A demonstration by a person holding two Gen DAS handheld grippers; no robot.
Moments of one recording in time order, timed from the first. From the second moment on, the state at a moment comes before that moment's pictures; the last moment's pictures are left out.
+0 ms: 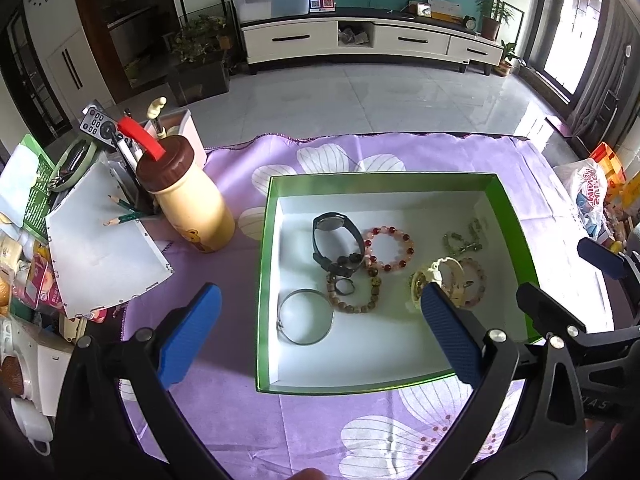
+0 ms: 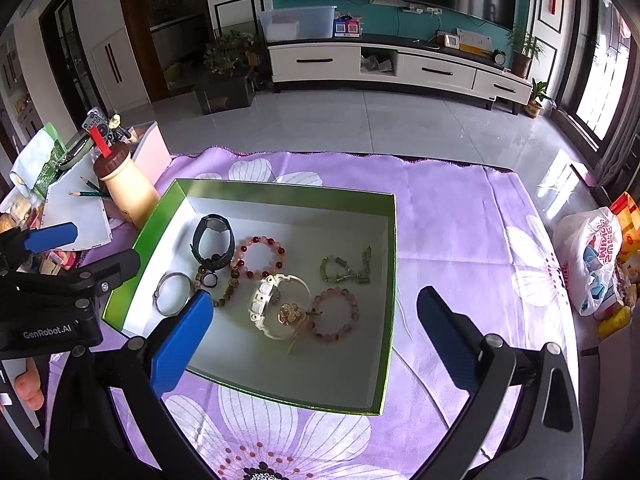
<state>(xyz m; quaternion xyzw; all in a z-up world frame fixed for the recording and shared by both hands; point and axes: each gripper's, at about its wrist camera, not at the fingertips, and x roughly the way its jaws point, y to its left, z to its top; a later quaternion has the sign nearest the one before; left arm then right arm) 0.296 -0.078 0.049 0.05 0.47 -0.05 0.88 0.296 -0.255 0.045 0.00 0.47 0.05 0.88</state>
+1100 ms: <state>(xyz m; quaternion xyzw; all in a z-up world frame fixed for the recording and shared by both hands) 0.301 -0.069 0.036 0.05 0.48 -0.03 0.87 0.304 -0.245 0.033 0.00 0.48 0.05 0.88</state>
